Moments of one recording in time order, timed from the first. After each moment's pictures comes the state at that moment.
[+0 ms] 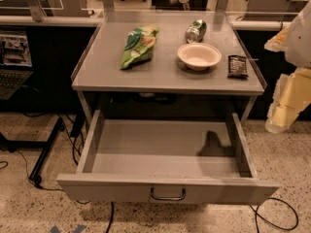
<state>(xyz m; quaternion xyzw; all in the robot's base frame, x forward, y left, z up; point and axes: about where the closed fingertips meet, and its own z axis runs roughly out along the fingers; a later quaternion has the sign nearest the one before) 0.438 -0.217 0.976 -0.60 0.78 -0.03 0.16</state>
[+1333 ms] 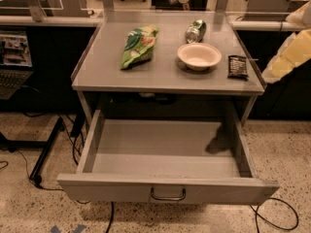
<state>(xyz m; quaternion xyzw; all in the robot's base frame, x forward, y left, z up) 0.529 -0.266 0.995 -0.49 0.83 0.02 0.28</state>
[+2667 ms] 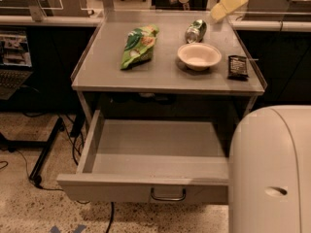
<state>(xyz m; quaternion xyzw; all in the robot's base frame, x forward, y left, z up) 0.717 -0.212 1.014 -0.38 0.86 0.08 0.34</state>
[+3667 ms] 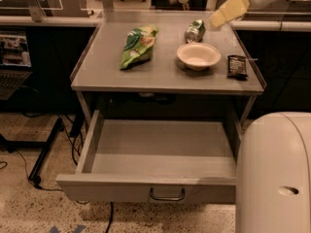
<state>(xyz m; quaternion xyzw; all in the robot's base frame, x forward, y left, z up) 0.716 -0.197 0.994 -0.40 0.83 0.17 0.36</state>
